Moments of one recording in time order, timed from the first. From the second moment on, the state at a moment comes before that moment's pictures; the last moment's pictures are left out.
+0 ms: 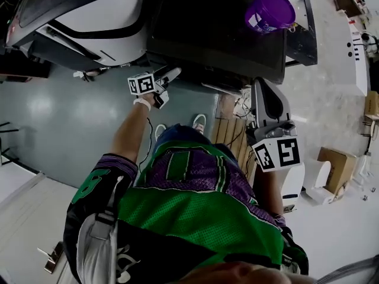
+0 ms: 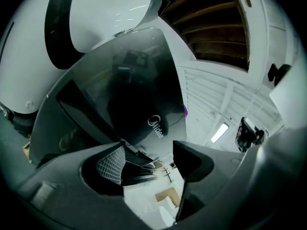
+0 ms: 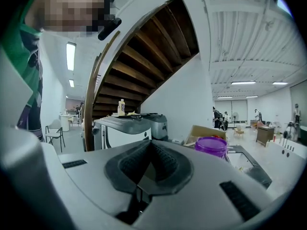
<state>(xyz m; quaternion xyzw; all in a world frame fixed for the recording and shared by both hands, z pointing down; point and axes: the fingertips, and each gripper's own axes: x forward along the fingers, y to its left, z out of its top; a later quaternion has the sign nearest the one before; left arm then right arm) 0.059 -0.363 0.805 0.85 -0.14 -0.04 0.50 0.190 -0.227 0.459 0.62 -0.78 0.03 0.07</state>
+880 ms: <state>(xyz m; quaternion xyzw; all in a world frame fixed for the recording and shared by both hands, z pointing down) 0.065 -0.375 0.799 0.84 -0.11 -0.09 0.52 0.195 -0.195 0.483 0.65 -0.75 0.05 0.08</state>
